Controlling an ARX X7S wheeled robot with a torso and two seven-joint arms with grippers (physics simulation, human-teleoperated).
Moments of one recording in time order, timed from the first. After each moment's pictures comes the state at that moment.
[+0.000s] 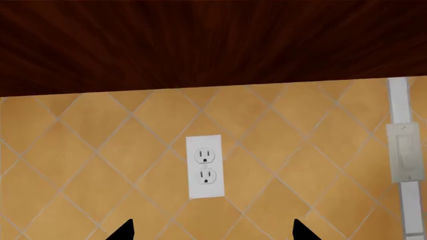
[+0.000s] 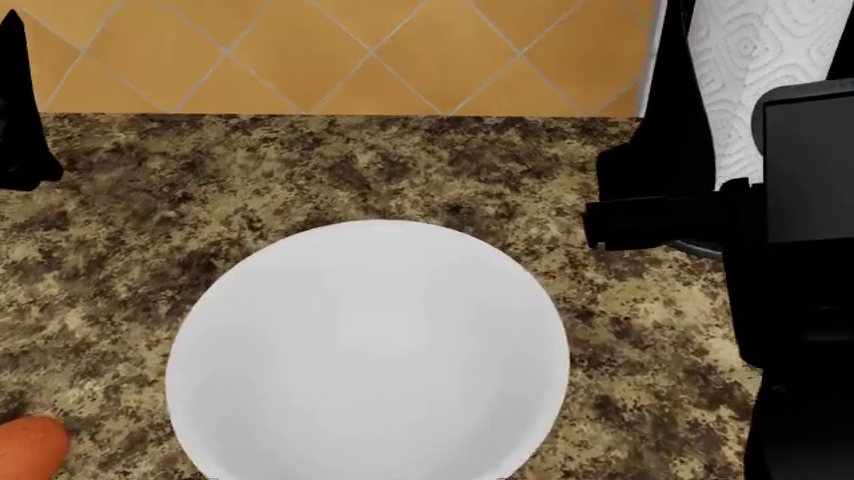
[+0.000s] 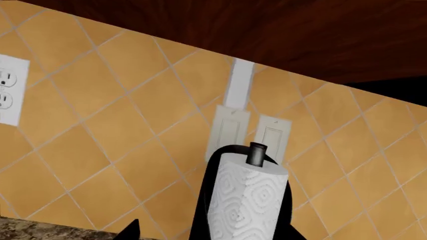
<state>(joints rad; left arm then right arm) -0.75 -0.40 -0.02 0.46 -0.48 -0.77 -0.12 0.75 0.43 -0.02 -0.60 0.29 1.04 0.13</state>
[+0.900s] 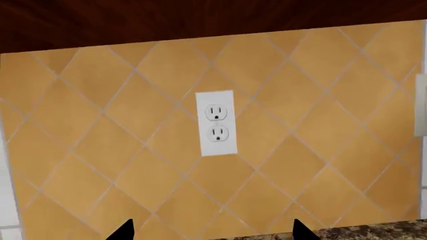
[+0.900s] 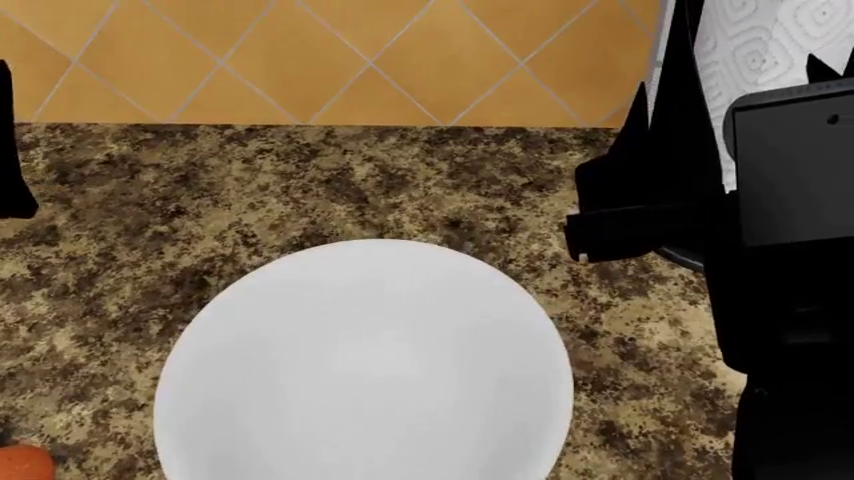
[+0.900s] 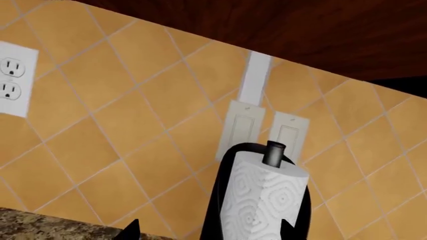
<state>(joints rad) -0.80 -0.47 -0.07 0.53 -0.60 -1.07 -0.18 0.76 0.44 -0.05 -0.61 0.32 1.07 0.13</state>
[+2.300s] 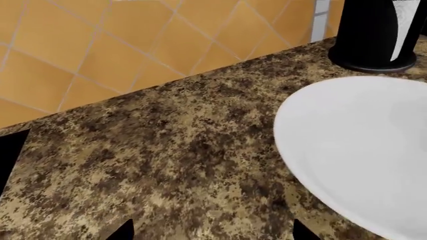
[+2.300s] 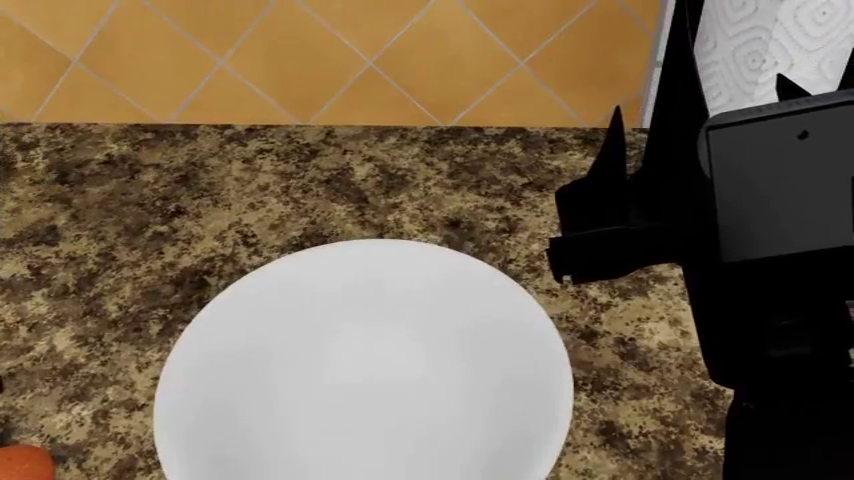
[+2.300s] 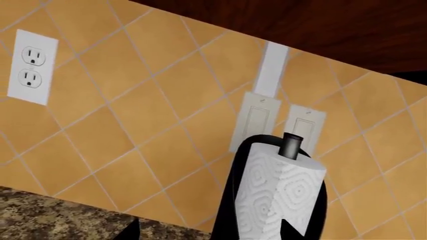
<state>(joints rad) -0.53 -0.91 -0.42 0.63 -1.59 -1.47 -0.35 0.75 0.45 -0.06 -0.62 0.35 1.09 0.13</state>
